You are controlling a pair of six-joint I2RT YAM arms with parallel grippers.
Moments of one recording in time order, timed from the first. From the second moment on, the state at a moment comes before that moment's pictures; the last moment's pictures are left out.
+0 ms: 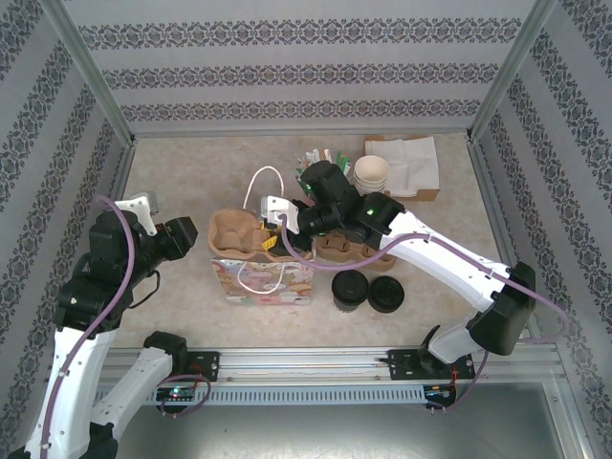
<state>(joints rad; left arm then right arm) -0.18 0.69 1.12 -0.97 0.06 -0.50 0.87 1.48 1.44 -0.62 -0.54 -0.52</state>
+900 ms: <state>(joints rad) -0.18 0.72 1.09 -0.95 0.20 -0.50 0.90 1.58 1.57 -0.82 -0.39 -0.56</state>
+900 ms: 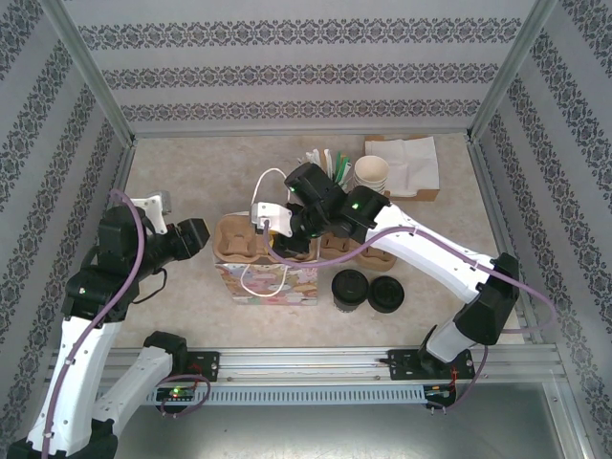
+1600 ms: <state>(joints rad) -0.18 0.78 1.06 -0.91 0.27 -0.49 0.91 1.58 1.58 -0.83 -0.35 -0.58</state>
